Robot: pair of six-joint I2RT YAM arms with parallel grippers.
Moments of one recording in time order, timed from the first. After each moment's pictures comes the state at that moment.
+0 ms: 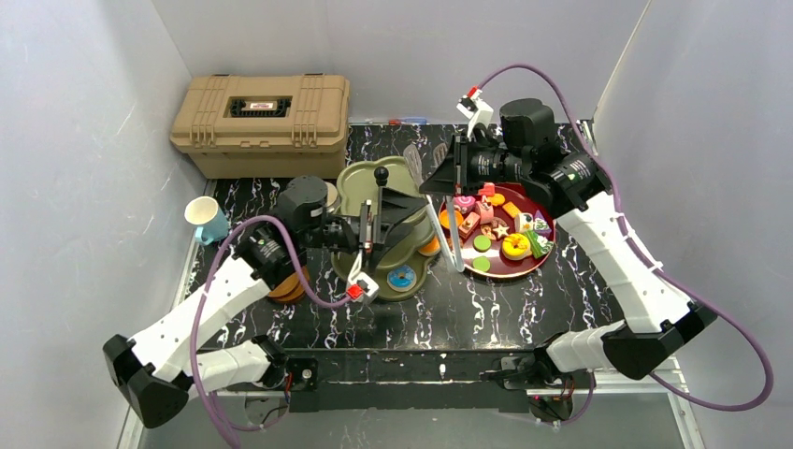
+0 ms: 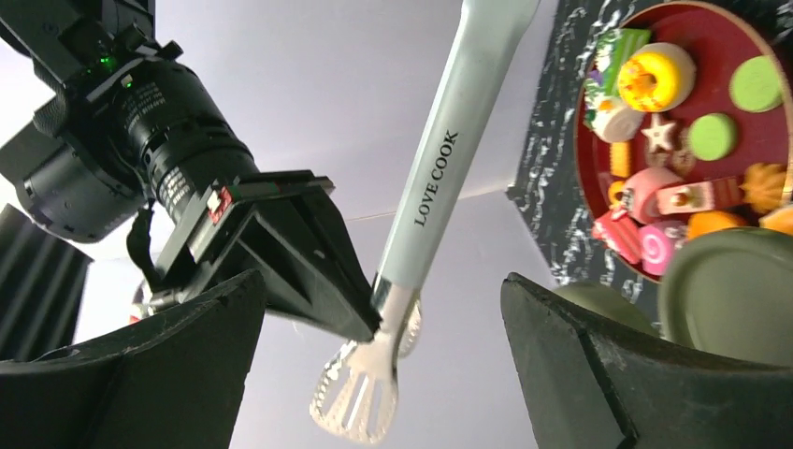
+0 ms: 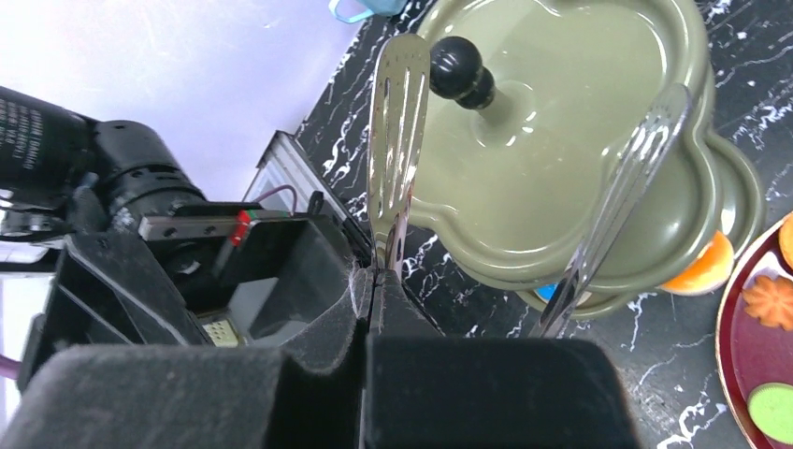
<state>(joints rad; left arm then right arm) -0.74 1.03 1.07 -0.28 0.83 1.80 0.61 1.34 1.66 -0.79 -0.53 0.50</state>
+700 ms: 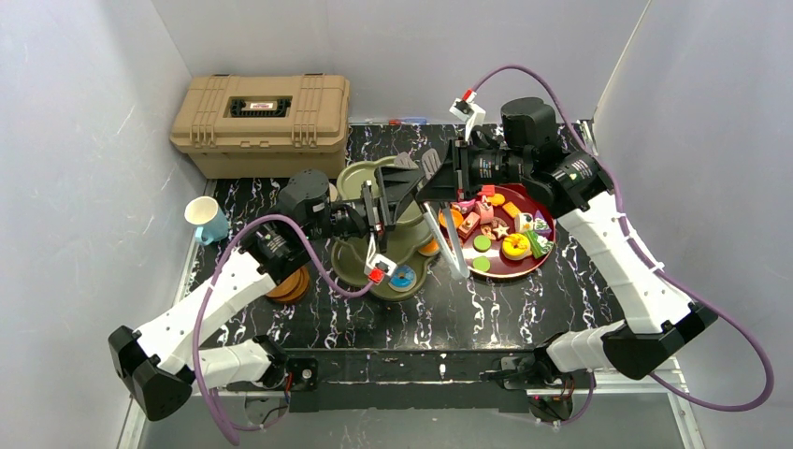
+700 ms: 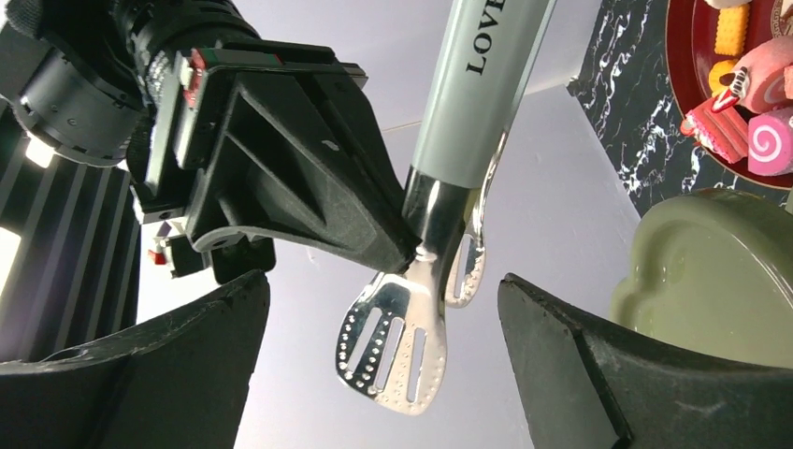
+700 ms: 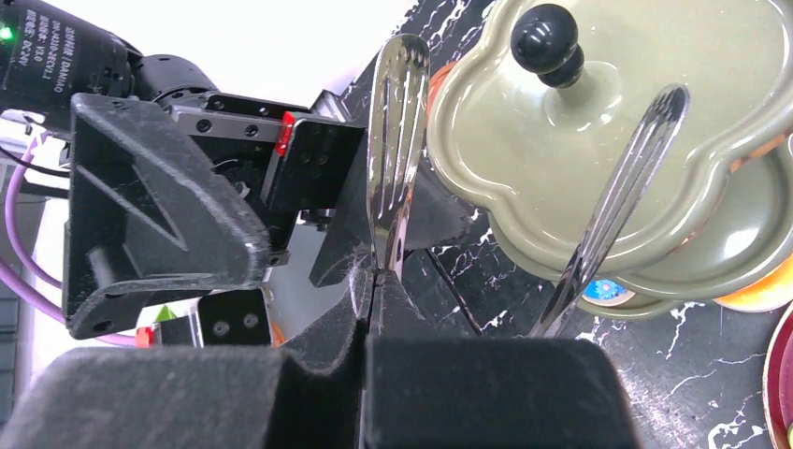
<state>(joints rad) -0.76 1.08 1.09 -0.11 0.61 1.83 0.61 1.34 1.69 -0.80 -0.69 0.47</state>
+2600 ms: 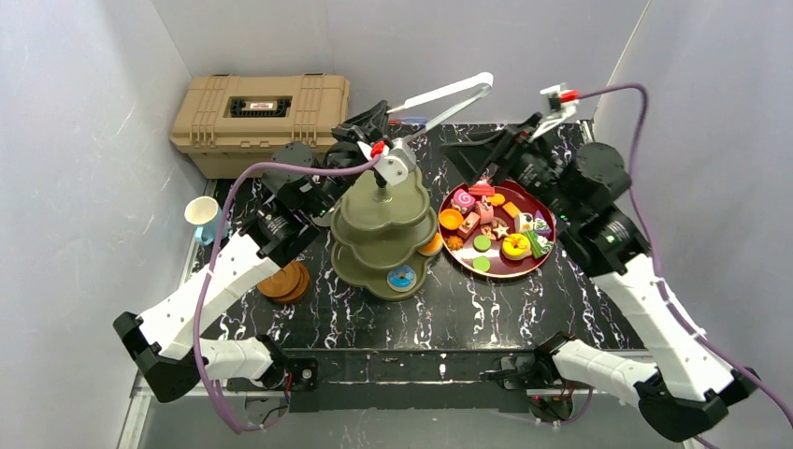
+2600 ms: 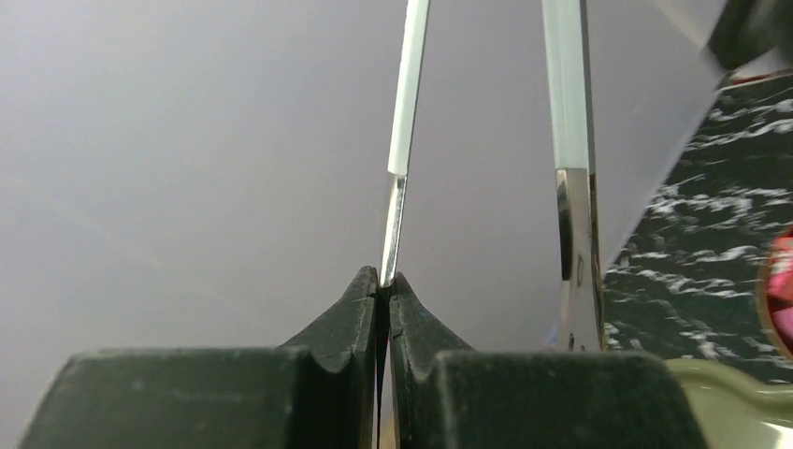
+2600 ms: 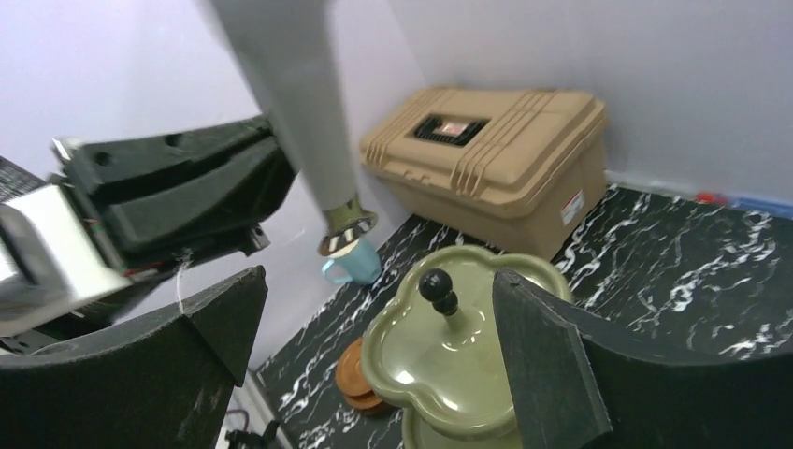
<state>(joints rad) -0.82 1.22 1.38 0.11 -0.07 1.01 0.62 0.97 1.35 -0.18 -0.18 0.53</state>
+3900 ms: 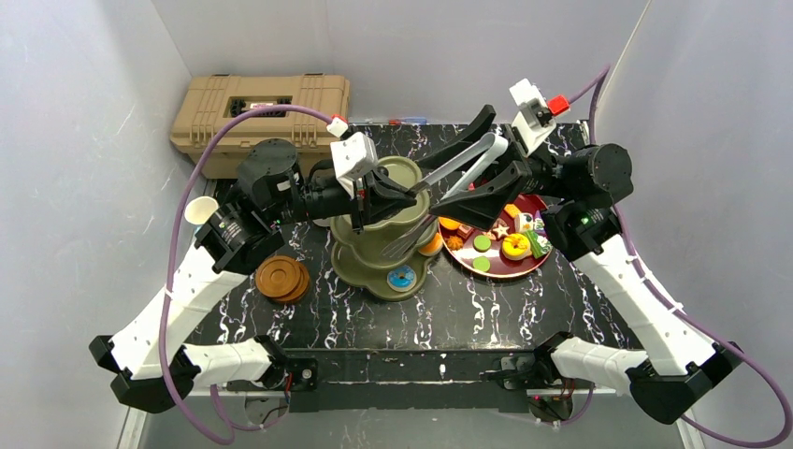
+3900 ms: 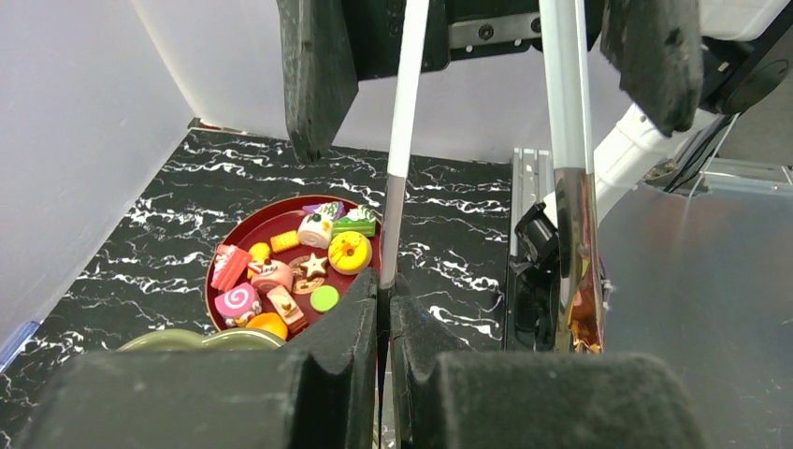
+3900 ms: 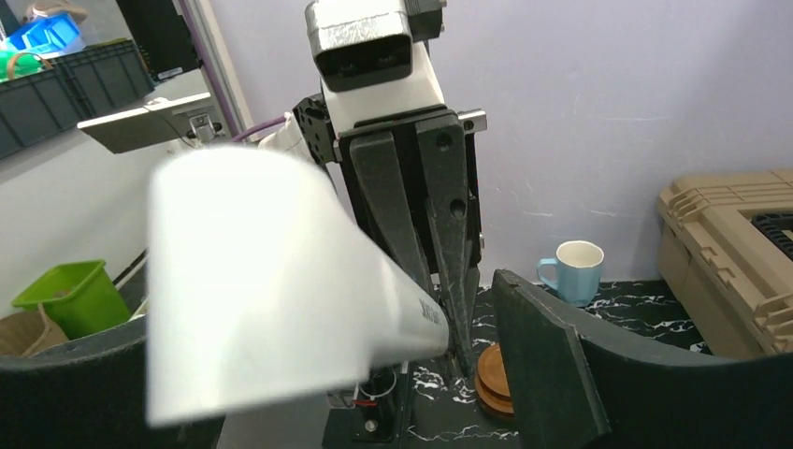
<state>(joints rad) -0.82 1.13 1.53 -0.45 0.55 0.07 0.62 1.10 1.32 0.41 -0.98 0.71</state>
